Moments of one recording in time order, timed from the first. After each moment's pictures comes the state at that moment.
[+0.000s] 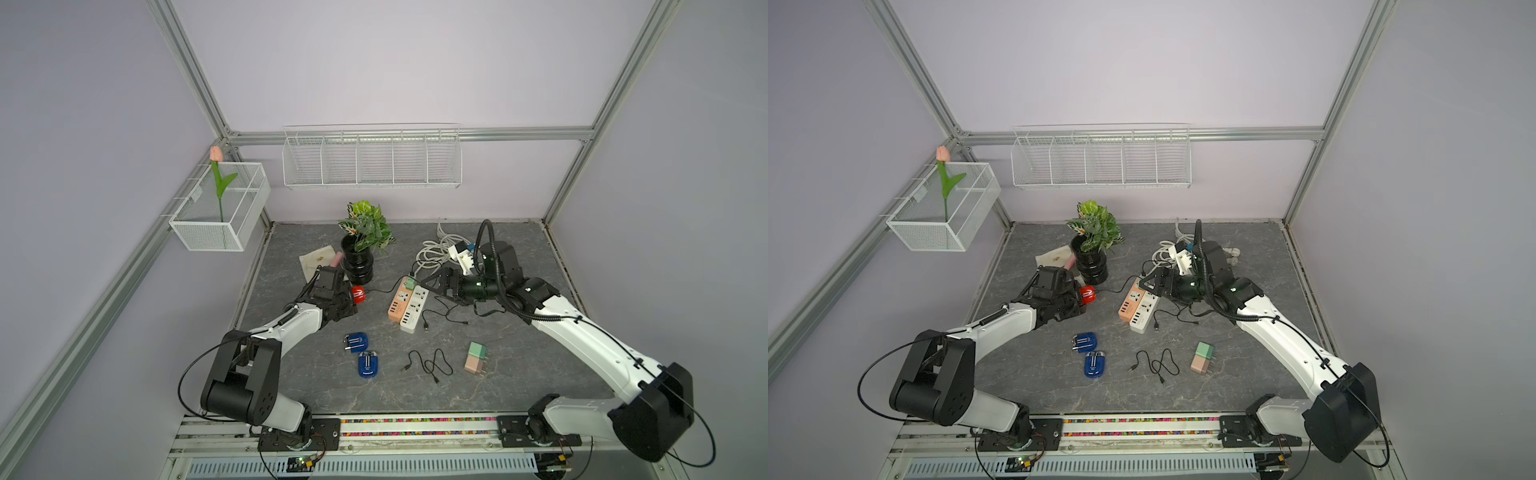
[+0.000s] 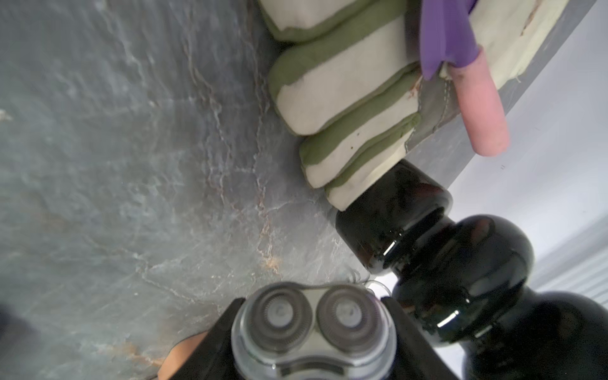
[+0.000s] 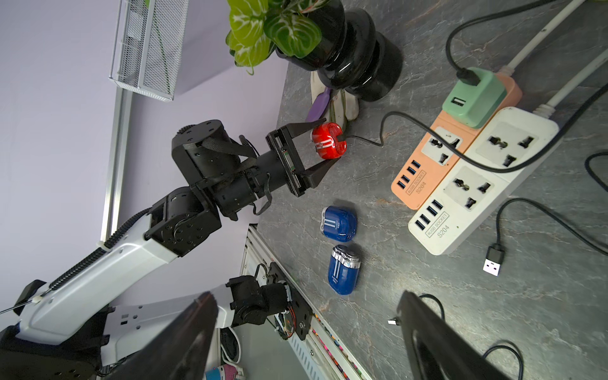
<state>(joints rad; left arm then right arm) -0.33 1.50 0.77 -0.12 0.04 -2.07 0.55 1.29 1.09 -0.41 -0.60 0.78</state>
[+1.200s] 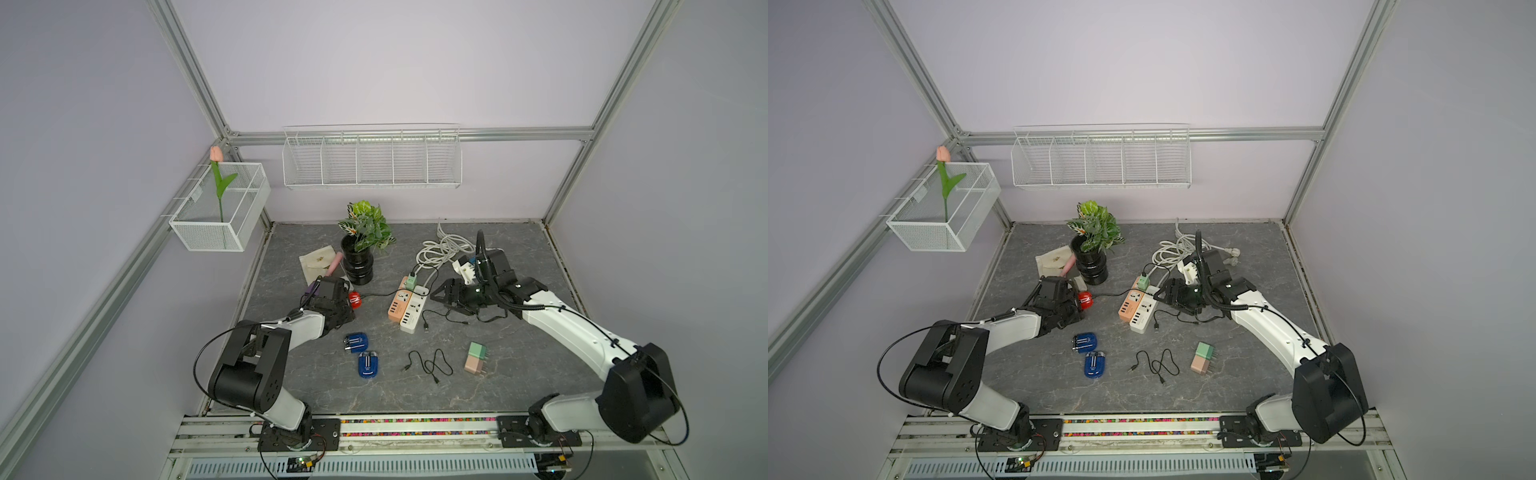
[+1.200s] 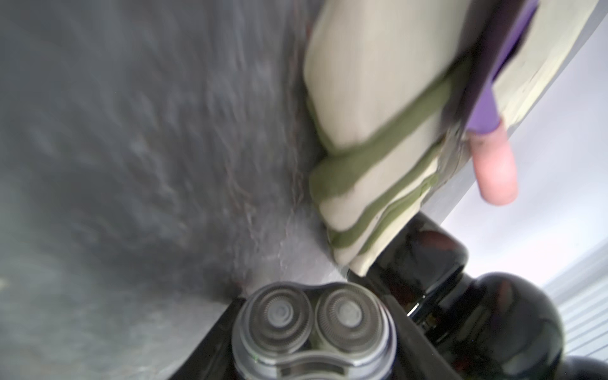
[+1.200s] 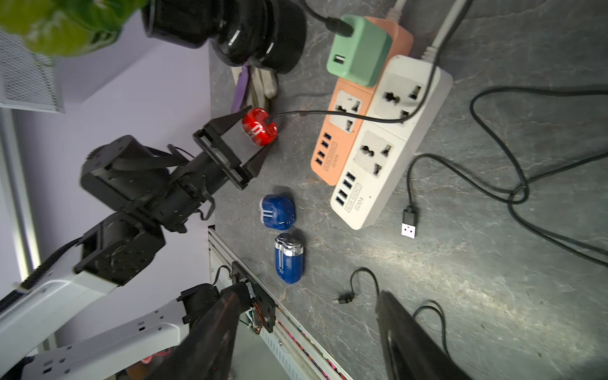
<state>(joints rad) -0.31 1.55 0.64 0.07 -0.03 -2.07 0.47 1.41 1.02 -0.51 -0.56 0.72</state>
